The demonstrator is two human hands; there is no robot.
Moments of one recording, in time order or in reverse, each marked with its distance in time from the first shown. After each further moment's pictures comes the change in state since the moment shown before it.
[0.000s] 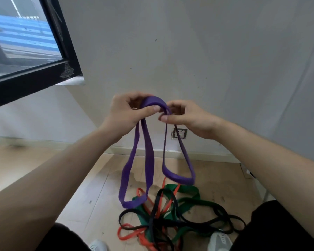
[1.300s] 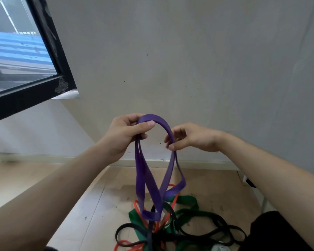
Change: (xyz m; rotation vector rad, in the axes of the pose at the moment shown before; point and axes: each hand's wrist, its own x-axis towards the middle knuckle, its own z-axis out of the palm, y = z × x) left_hand -0.004 -0.005 0.010 -0.356 -0.166 -0.304; right_hand -0.014 0.016 -0.029 -0.186 -0.194 0.220
